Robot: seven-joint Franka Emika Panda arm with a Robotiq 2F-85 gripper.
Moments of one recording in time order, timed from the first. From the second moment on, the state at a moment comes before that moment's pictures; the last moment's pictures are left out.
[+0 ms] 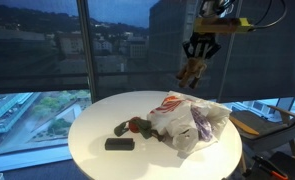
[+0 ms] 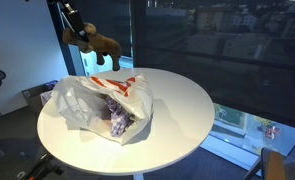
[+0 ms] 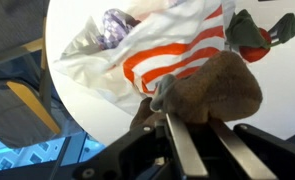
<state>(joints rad) 2.47 0.82 -2.30 -2.43 0.42 2.09 0.45</state>
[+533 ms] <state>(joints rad) 2.46 1.13 -2.45 -2.54 0.59 1.56 0.22</state>
